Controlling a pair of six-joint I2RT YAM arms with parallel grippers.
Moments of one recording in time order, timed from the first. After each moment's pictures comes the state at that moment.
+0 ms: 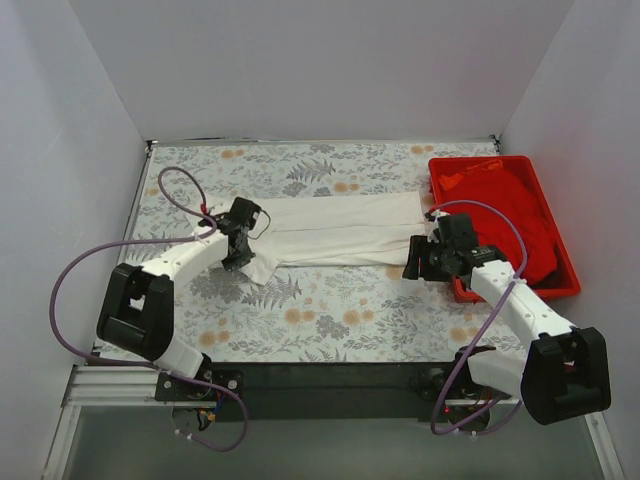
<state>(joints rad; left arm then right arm) -0.38 1.52 0.94 -0.69 -0.40 -0.82 0.26 1.15 0.71 -0.54 -0.17 0.28</state>
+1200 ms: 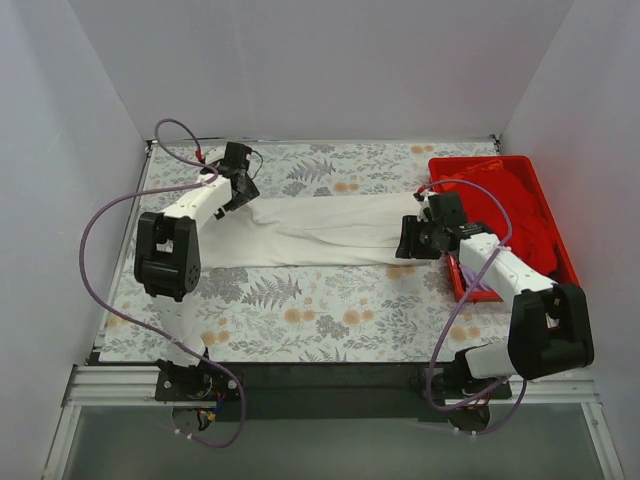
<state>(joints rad) -0.23 2.02 1.57 -0.60 -0.47 -0.72 0.26 1.36 0.86 -0.45 -0.21 0.24</state>
